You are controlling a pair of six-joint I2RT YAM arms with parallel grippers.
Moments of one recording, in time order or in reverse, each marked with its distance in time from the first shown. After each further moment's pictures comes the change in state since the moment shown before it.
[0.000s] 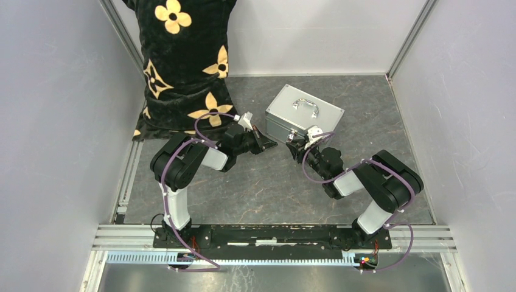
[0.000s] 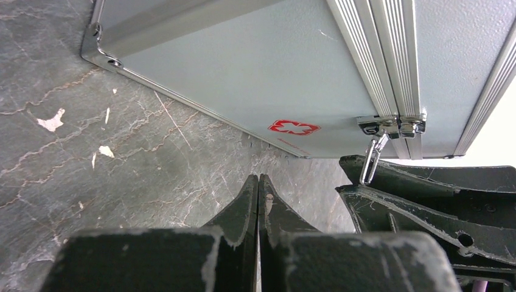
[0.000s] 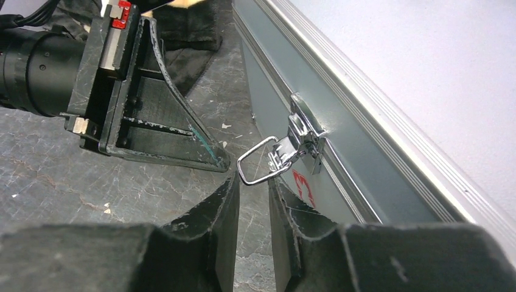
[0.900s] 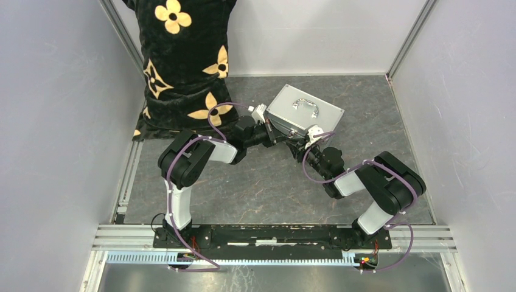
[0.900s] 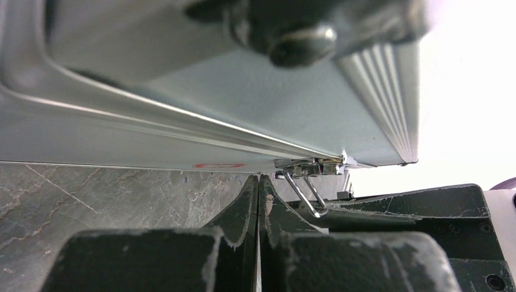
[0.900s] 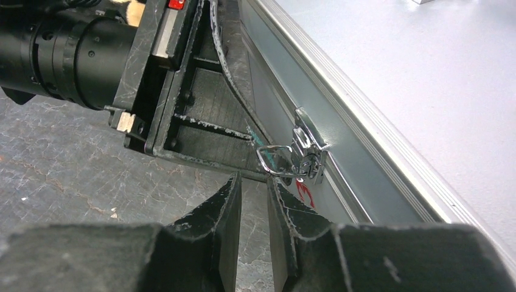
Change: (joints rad) left arm -0.055 0.061 0.183 -0.034 0.071 0.002; right arm -0.006 -0.023 0.002 -0.001 -0.022 -0.005
